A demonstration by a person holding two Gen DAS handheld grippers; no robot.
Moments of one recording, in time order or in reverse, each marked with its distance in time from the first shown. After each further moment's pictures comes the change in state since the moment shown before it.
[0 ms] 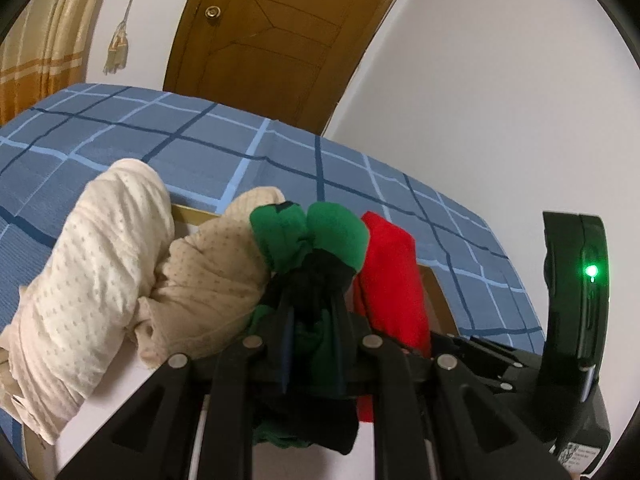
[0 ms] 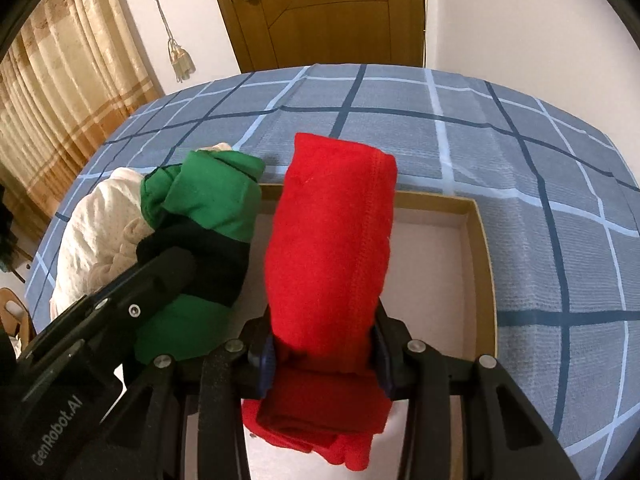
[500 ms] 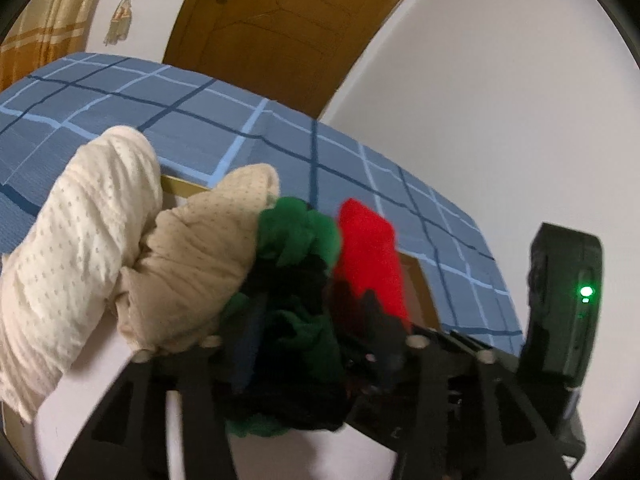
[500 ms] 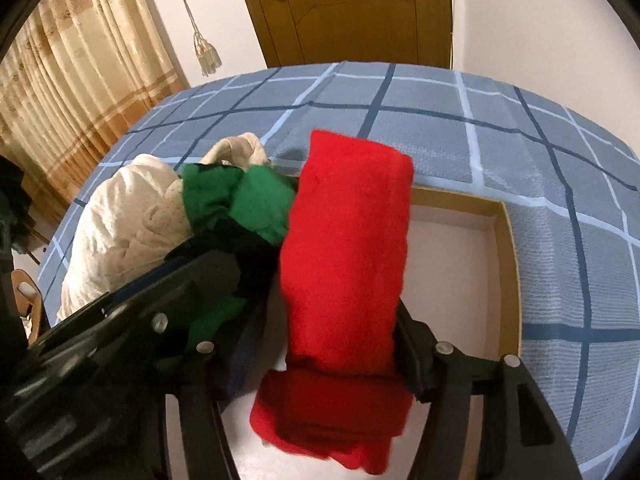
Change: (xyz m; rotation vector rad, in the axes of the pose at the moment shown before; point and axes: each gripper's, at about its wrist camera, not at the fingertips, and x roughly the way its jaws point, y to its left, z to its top) left arm -0.003 0.000 -0.003 -0.067 0.061 -0.062; right arm 0.002 0.004 -0.004 -0.057 -0.004 0.085
